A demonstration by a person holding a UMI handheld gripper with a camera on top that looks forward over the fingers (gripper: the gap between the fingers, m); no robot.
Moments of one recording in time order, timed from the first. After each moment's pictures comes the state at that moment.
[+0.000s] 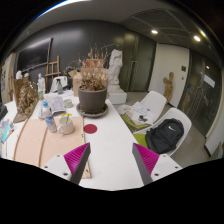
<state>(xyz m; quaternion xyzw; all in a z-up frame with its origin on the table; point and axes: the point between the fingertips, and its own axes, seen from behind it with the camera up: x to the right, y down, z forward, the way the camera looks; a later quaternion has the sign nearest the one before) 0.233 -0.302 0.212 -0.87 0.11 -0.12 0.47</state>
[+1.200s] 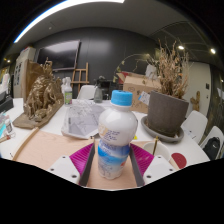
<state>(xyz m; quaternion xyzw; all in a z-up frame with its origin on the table) -0.061 0.052 0.060 -0.82 0.00 -0.06 0.57</state>
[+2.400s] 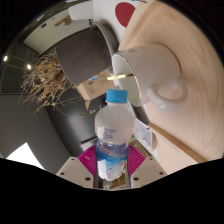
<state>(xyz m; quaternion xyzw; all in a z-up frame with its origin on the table) -0.086 0.077 0.147 -0.45 0.56 0.62 0.31</state>
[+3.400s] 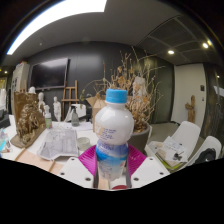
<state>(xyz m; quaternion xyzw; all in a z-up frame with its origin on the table) 0.158 0.057 0.204 -0.78 0.02 -0.05 0.62</state>
